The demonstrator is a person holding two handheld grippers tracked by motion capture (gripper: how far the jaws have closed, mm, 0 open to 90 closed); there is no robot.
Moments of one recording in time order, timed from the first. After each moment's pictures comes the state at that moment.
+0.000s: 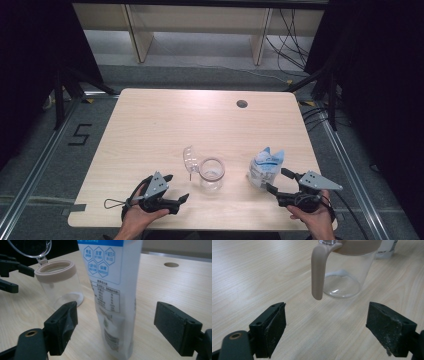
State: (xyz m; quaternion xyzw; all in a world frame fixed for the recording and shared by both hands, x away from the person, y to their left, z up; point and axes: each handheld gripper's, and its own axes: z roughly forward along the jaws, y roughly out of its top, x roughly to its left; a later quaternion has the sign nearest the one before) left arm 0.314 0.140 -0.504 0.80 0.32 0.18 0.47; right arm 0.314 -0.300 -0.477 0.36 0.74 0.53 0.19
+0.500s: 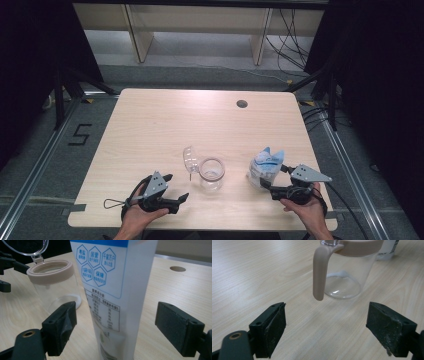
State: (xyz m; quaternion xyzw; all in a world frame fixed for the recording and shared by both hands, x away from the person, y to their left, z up) left arm 0.315 0.141 -0.504 0.79 0.33 0.18 0.48; right arm 0.336 -0.288 -0.482 0.34 0.75 0.53 0.19
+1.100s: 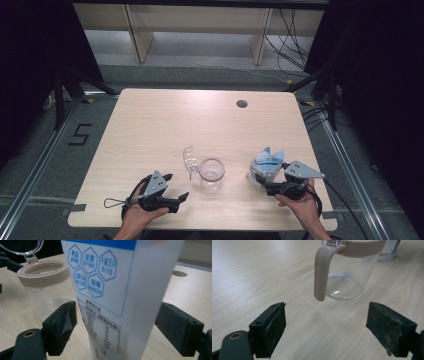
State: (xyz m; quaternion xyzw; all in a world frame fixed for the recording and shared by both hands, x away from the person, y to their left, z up) left arm 0.317 0.141 -0.504 0.80 0.33 0.18 0.48; right arm 0.349 -0.278 -0.486 0.33 0.75 0.53 0.21
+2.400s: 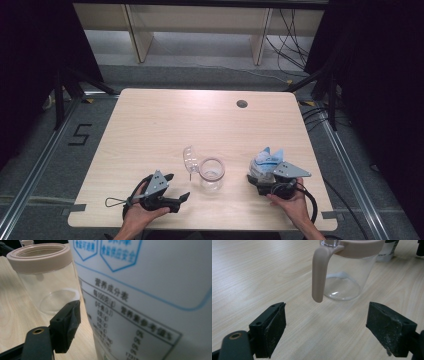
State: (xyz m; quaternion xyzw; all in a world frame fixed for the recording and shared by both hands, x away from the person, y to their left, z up) left arm 0.318 0.139 -0.504 0.80 0.33 0.17 0.48; right arm 0.360 -0.260 -0.506 0.32 0.77 0.52 0.20
